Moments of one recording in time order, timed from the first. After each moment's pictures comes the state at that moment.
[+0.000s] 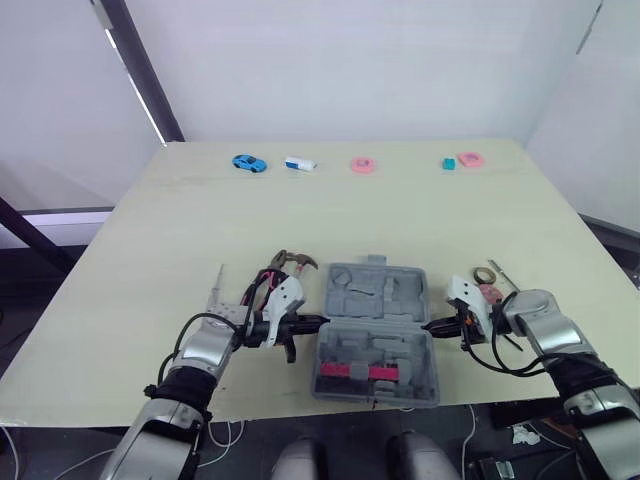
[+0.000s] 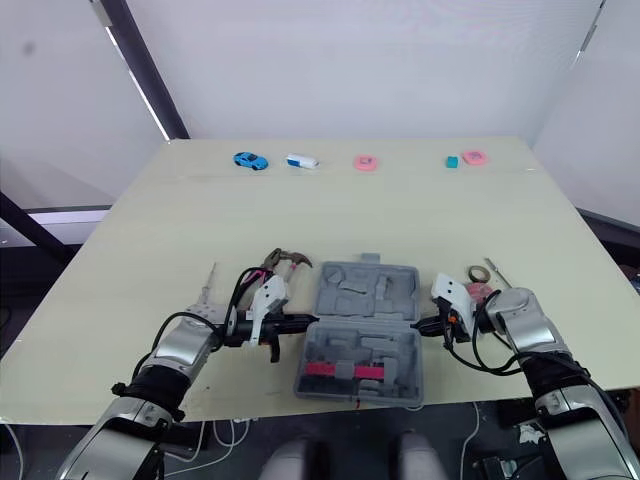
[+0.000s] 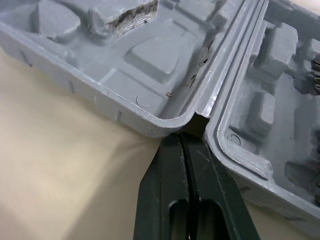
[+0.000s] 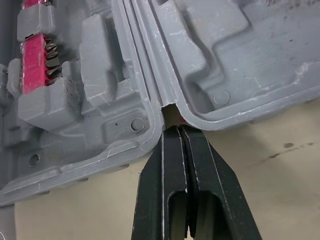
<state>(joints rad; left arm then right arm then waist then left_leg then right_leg) -0.43 0.51 -0.19 0.49 -0.15 0.15 -1.17 -0.49 -0.53 0.18 0.43 0.01 0.30 1.33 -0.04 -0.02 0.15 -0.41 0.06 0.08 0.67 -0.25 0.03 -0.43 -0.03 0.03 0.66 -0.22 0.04</state>
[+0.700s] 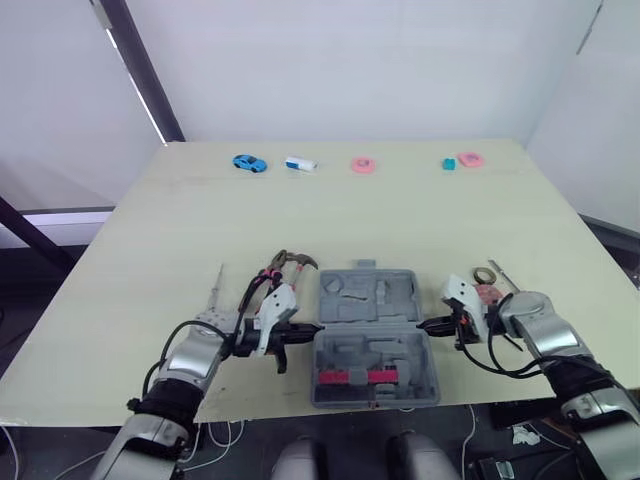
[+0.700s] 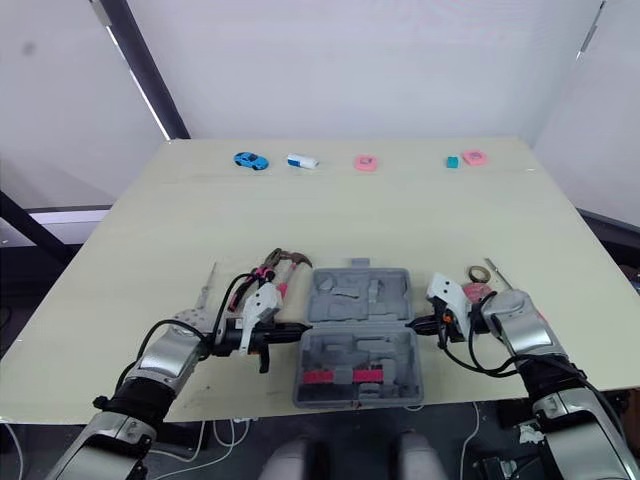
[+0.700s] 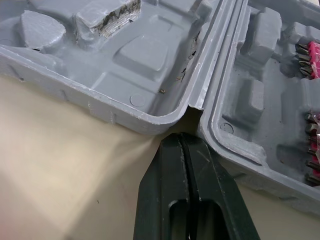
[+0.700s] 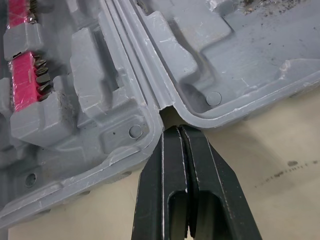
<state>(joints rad) -0.35 0.56 -0.17 0.36 -0.16 0.21 -1.18 -0.49 -0.51 0.20 0.42 0.05 0.30 1.28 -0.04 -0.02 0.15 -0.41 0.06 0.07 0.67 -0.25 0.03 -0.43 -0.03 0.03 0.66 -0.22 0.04</state>
